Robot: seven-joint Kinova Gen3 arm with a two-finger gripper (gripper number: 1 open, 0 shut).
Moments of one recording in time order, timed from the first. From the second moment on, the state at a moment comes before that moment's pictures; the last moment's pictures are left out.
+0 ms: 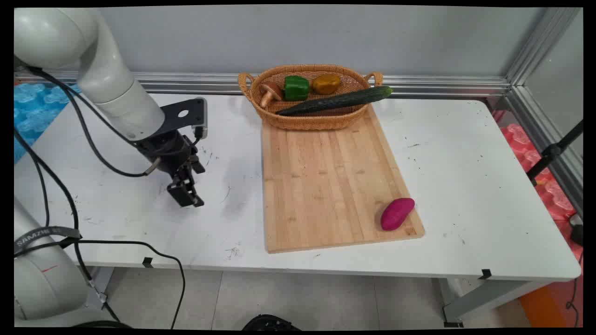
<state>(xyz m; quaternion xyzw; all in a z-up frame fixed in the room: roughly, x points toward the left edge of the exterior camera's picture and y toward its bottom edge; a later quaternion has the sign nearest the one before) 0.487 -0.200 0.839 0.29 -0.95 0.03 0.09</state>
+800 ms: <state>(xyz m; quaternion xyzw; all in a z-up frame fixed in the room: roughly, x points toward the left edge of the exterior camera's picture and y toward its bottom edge) 0.430 -0.339 0.870 0.26 -0.94 0.13 0.17</state>
